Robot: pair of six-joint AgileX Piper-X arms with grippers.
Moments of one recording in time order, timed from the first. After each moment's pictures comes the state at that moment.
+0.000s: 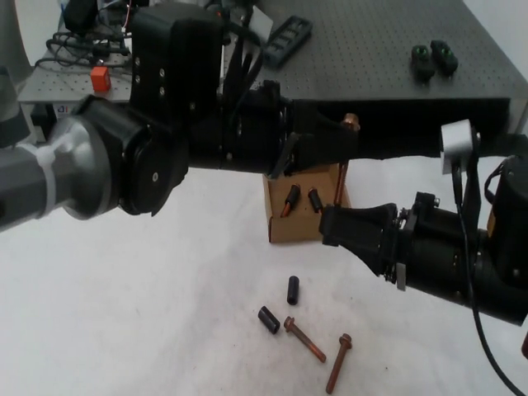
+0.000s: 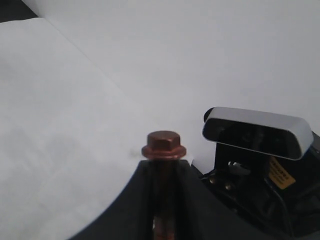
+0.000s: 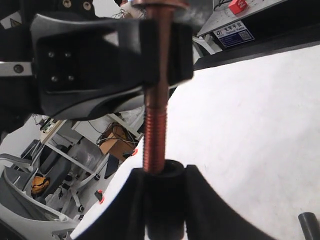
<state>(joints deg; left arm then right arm) -33.1 89.7 -61.3 -8.9 52.2 -32.0 16.0 64.5 -23.4 -26.5 -33.4 33.2</state>
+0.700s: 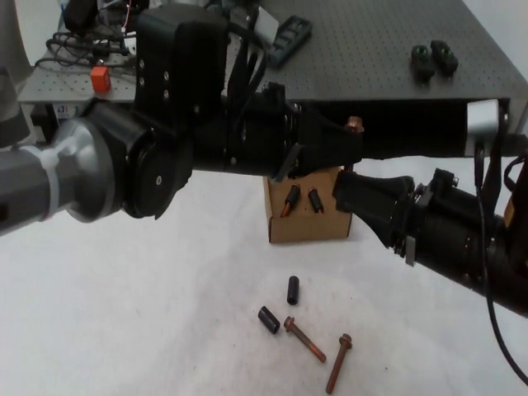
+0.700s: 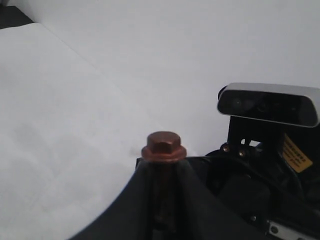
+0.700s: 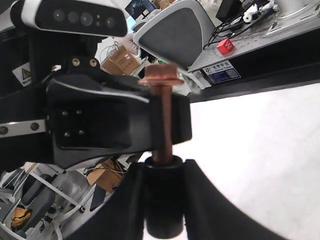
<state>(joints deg) -33.3 89.7 -61.3 -8.9 51.8 -29.2 14.5 63.0 -23.2 -30.1 -29.2 34.0</state>
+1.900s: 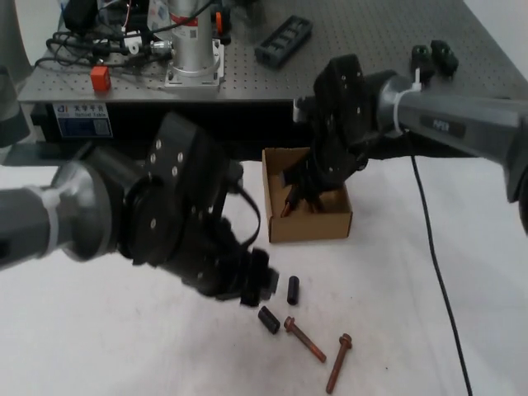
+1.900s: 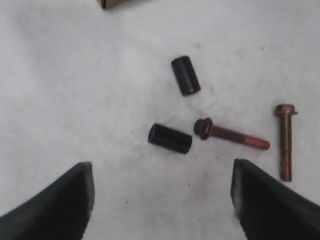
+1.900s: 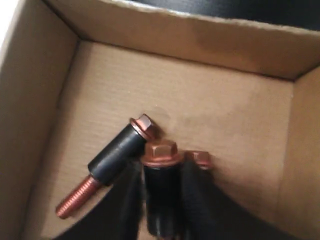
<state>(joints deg) -33.2 89.7 -54.5 26.7 11.4 -10.9 11.4 128.2 -99.4 35.8 -1.7 -0.3</state>
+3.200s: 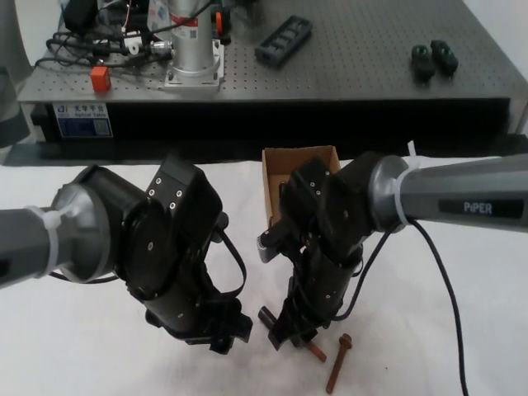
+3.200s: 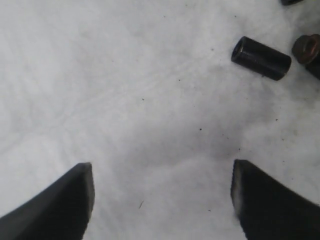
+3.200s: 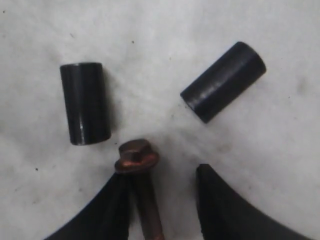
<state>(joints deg) -33.2 89.7 -51.8 35.8 1.0 -10.1 27.6 109.2 -67.5 41.4 -0.5 -6.1</state>
